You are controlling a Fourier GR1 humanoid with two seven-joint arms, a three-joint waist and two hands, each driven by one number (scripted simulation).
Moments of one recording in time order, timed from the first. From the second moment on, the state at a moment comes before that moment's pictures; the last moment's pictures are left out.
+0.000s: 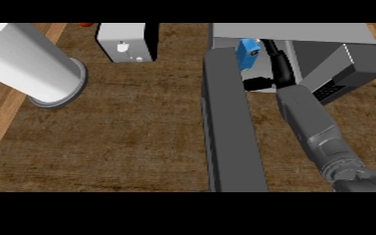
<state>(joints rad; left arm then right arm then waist) 0.83 0.29 -0.25 -2.11 0.22 -0.08 -0.67 -0.97 -0.18 -0.41 -0.13 0.38 -0.18 -0.85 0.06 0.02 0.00</state>
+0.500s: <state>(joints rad) 0.74 0.24 -0.38 -2.14 0.09 -0.01 -0.52 -0.82 -0.16 -0.39 -0.18 0.36 -0.04 -0.95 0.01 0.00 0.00</state>
